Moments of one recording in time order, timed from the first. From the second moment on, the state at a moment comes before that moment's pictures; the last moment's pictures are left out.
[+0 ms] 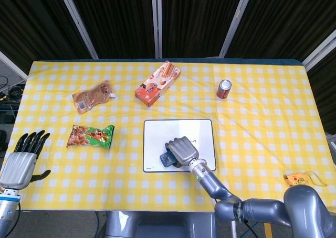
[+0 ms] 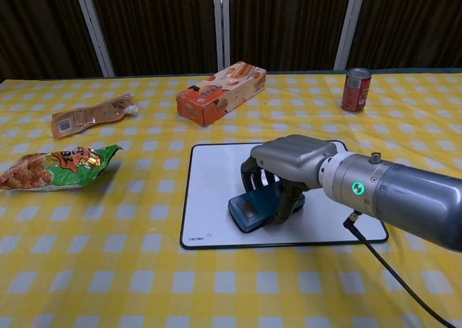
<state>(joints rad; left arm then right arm) -0.15 -1.15 -0.01 -1.66 1.47 1.38 0.20 0.86 -1.76 0.14 -1.41 -0.96 0.89 -0.60</state>
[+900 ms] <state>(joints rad) -0.15 -1.15 -0.01 -1.66 1.46 1.38 0.21 0.79 -1.69 0.15 -1.29 -0.96 0.91 -0.50</state>
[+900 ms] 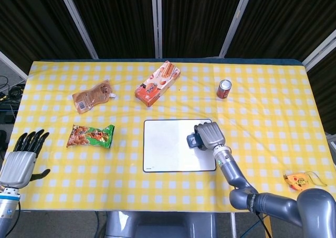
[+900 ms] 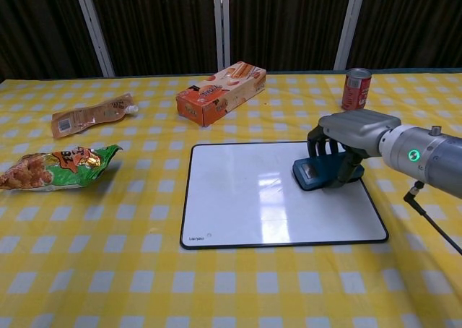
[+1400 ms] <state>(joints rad) -0.15 -1.15 -0.02 -1.65 1.46 1.38 0.20 0.81 -1.73 0.11 -1.35 -1.02 0.92 -0.57</state>
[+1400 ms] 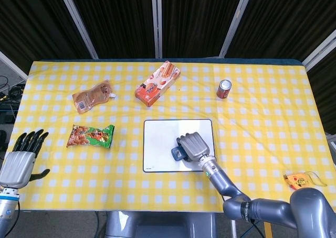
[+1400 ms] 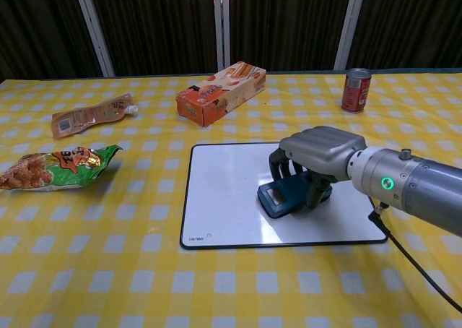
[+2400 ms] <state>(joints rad) -0.15 -1.15 -0.01 -1.66 1.47 1.38 0.21 0.77 -1.74 0.12 -1.31 -1.06 0.97 -0.56</state>
